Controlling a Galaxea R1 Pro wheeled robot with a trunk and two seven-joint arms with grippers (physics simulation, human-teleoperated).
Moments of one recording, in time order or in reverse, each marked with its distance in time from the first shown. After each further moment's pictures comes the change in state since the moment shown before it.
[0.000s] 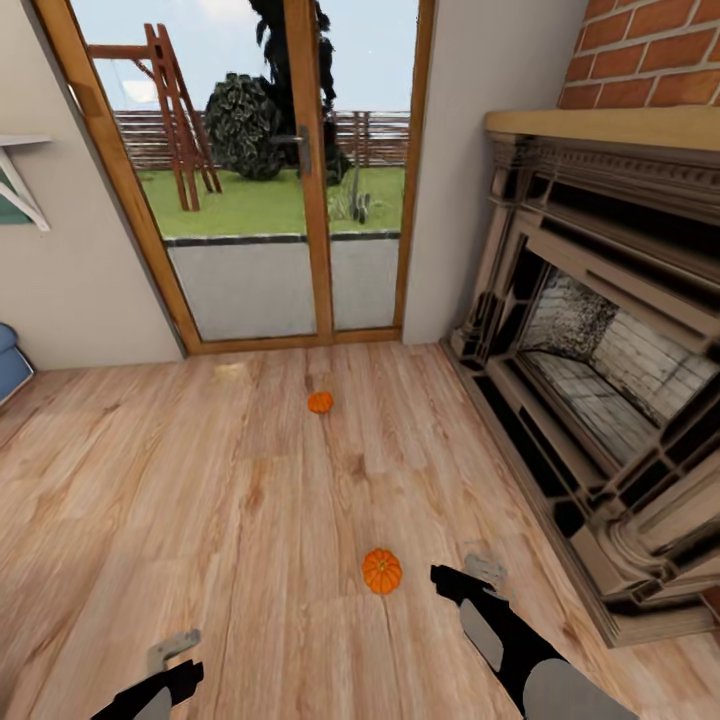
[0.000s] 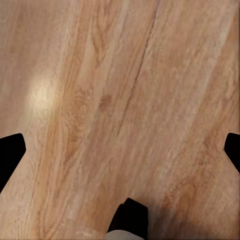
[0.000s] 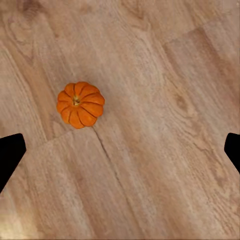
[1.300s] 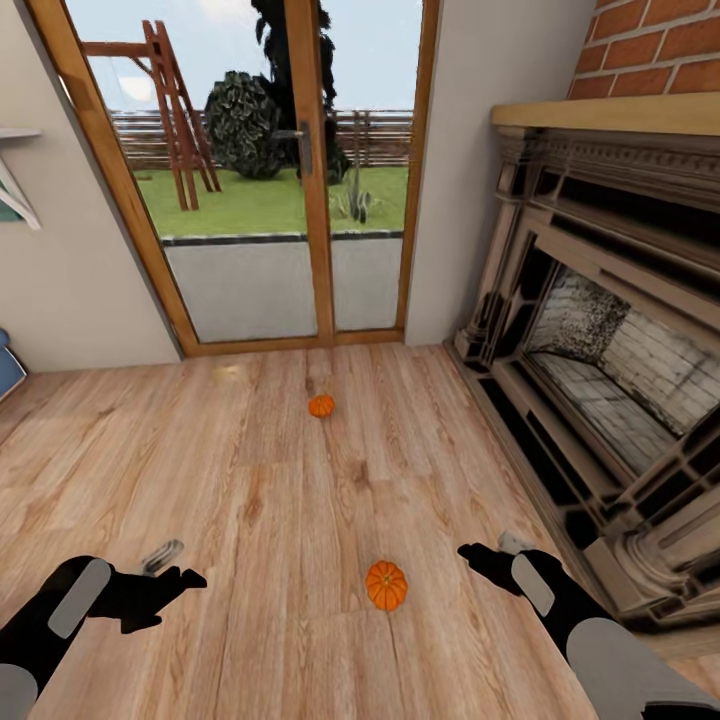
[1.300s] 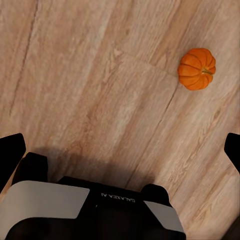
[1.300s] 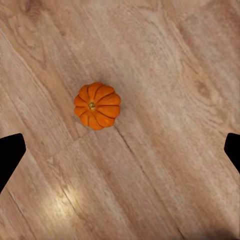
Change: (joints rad) left arm -0.058 0.184 0.409 -0.490 0.021 0.943 -0.223; right arm -0.092 -0.136 -0.202 -0.010 -0.048 0.344 0.180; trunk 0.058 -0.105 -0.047
